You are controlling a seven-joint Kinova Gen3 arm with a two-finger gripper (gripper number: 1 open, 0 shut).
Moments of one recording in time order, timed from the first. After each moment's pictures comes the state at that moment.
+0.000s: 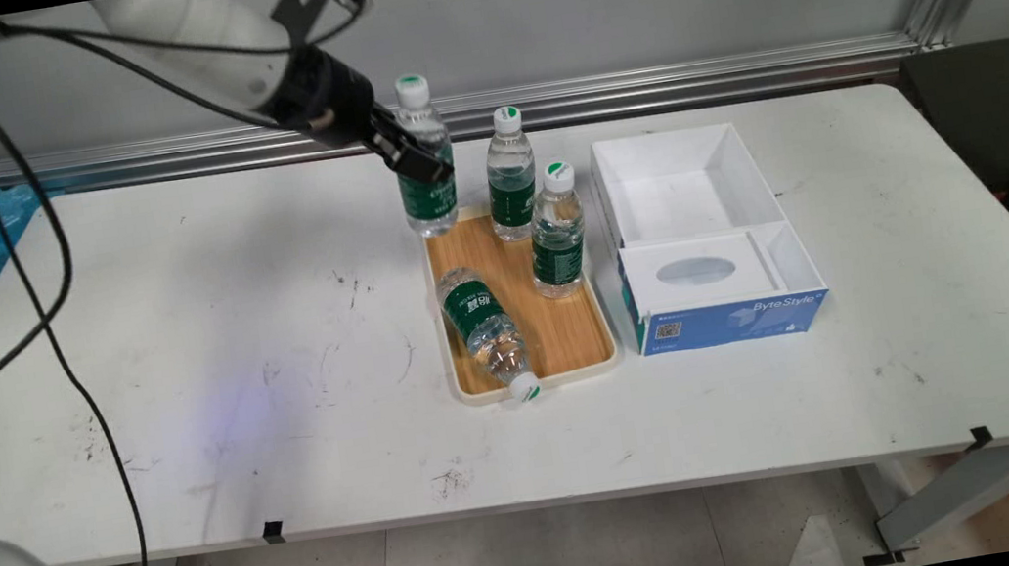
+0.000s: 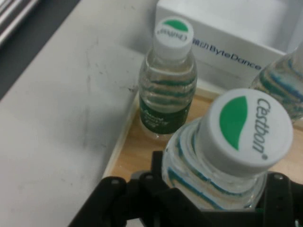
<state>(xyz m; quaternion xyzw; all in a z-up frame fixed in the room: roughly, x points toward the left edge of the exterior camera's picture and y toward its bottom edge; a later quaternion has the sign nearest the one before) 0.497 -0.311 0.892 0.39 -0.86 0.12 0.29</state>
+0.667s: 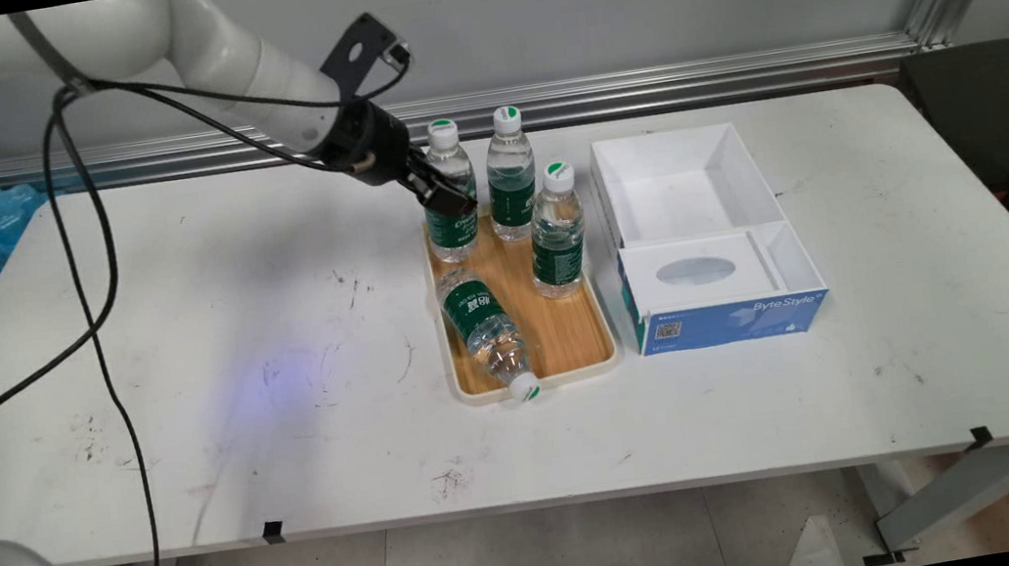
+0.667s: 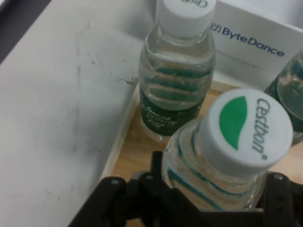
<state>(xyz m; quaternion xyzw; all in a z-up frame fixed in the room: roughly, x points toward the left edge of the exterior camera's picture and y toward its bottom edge) 0.485 -0.334 0.837 0.39 -0.87 0.12 0.29</state>
